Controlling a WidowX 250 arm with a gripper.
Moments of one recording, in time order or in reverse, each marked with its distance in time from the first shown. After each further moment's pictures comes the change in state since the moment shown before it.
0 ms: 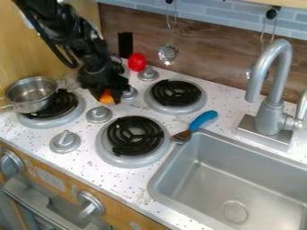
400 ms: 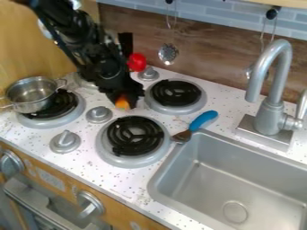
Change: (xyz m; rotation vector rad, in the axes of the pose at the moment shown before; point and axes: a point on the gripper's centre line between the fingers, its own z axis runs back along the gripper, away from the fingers) arm -0.001 -0.036 -0.013 -0.085 0.004 -0.105
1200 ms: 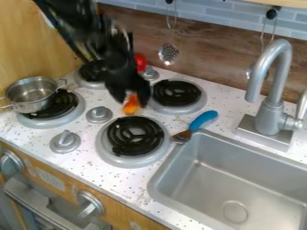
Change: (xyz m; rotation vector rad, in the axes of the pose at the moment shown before) arm 0.006 -0.008 0.028 -0.013 0.012 -0.045
